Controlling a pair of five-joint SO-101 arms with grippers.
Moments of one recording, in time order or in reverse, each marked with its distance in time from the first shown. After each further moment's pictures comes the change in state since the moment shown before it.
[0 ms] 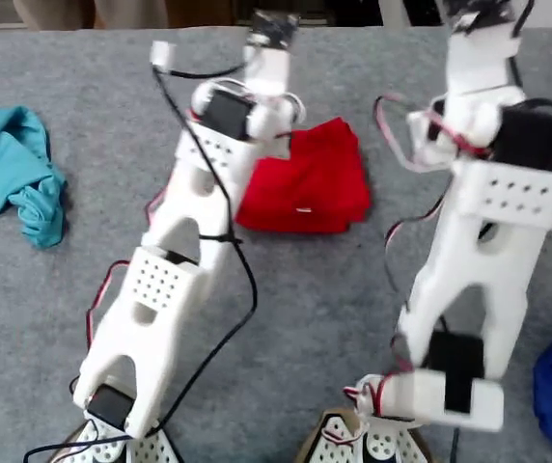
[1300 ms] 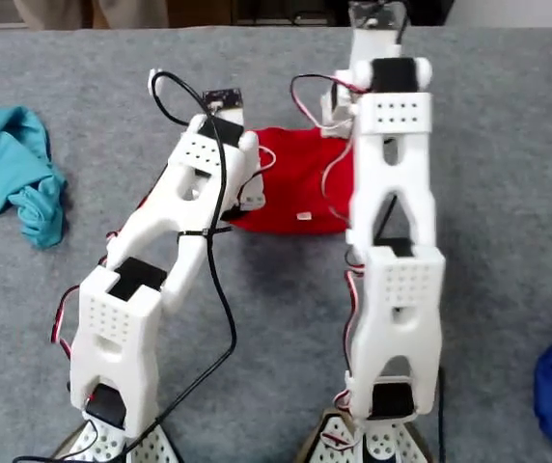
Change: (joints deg) left arm -1.9 -25.1 73.1 -19.4 17.7; right arm -12.2 52.0 -35.3 -2.1 -20.0
